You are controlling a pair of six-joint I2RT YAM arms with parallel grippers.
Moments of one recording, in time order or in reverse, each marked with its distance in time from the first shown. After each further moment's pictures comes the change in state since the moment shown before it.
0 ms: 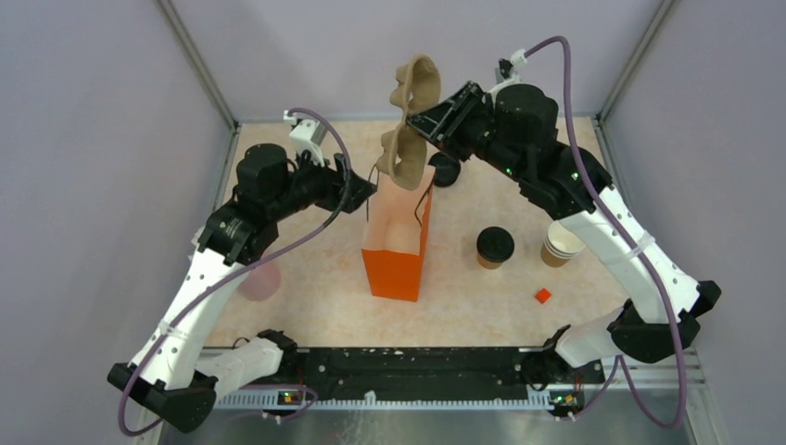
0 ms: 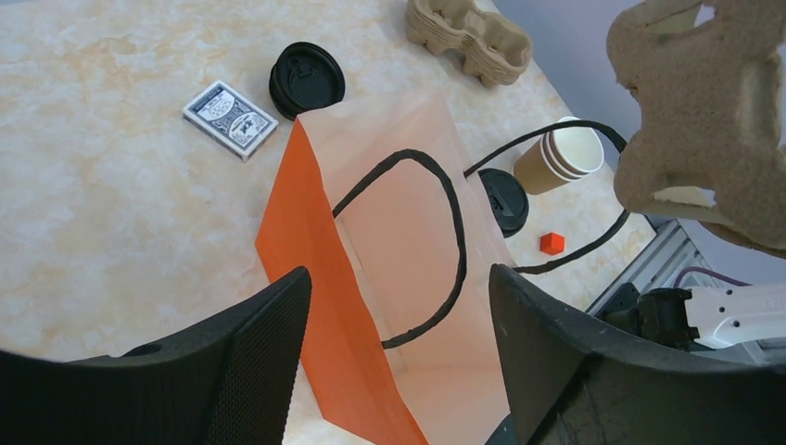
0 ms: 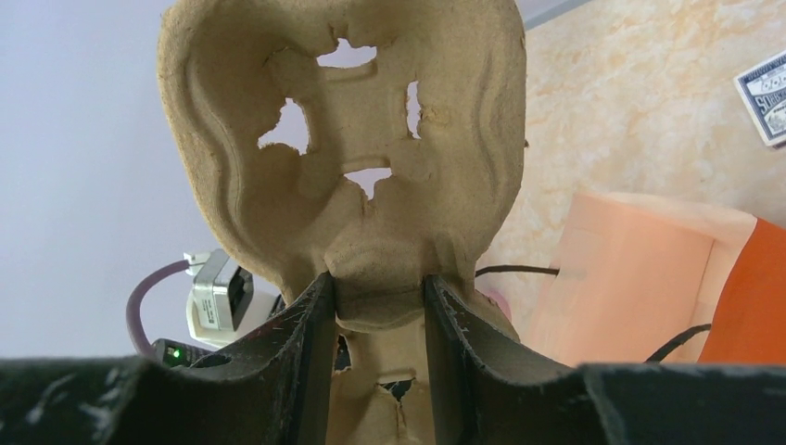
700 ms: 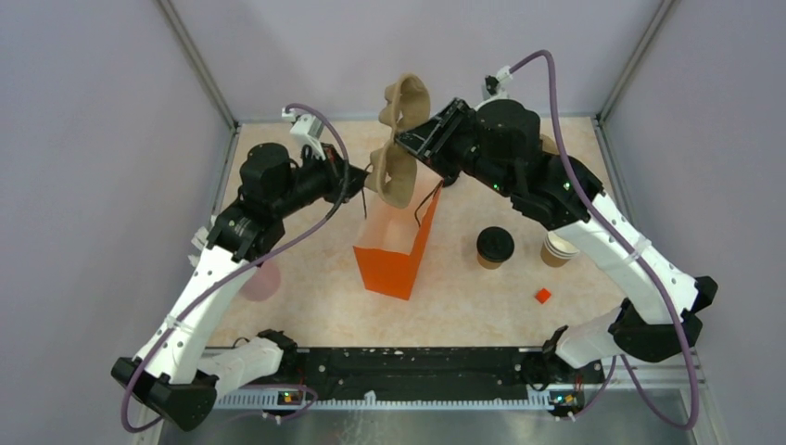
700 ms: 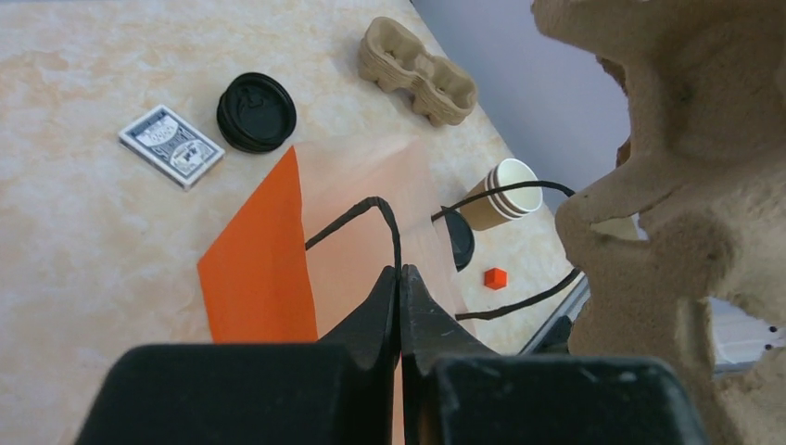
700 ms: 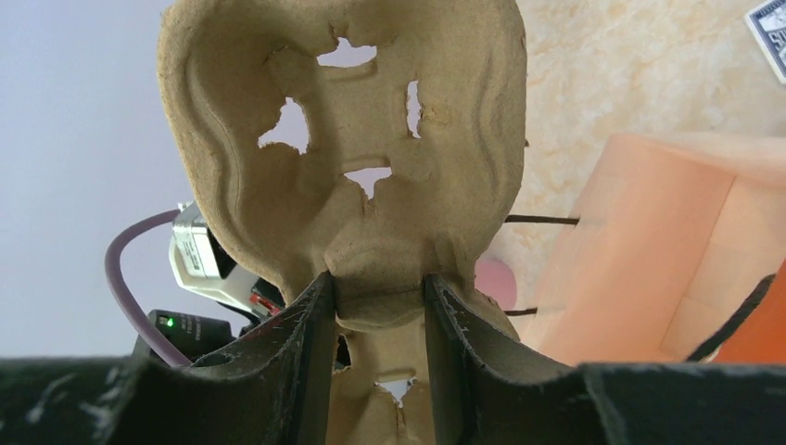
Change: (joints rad) left arm 0.000 0.021 -0.043 0.158 0.043 -0.125; right arm 0.103 0.000 -0.002 -0.049 0.089 0.067
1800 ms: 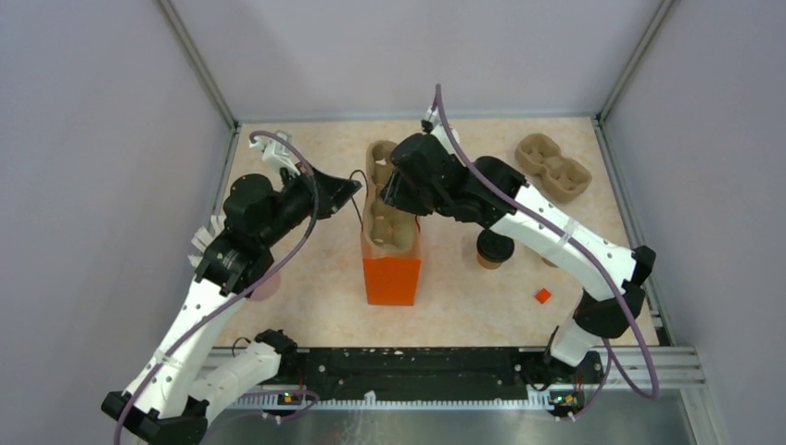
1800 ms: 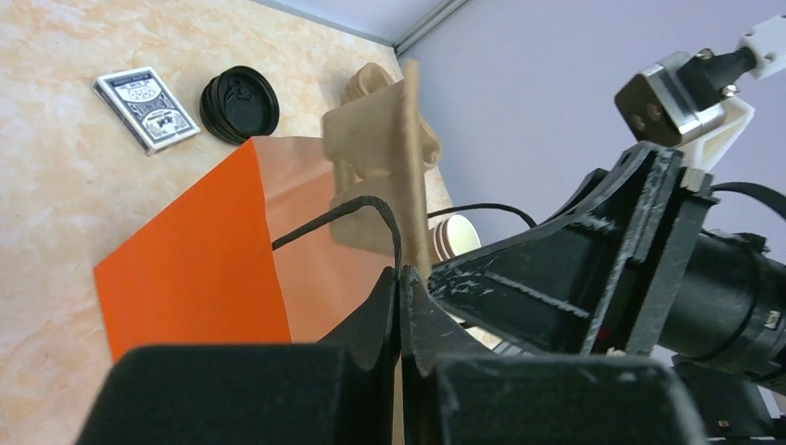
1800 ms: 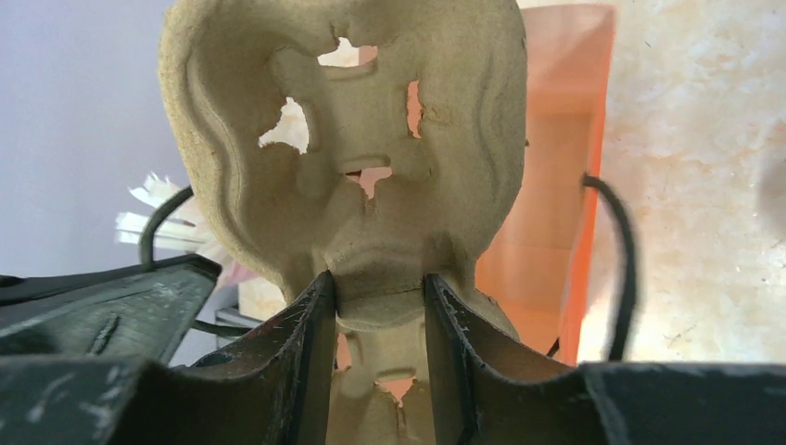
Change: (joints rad) left arm 0.000 -0.193 -0.191 0.092 -0.142 -0.347; right arm 0.140 0.225 0.112 -0.369 0.171 -0.048
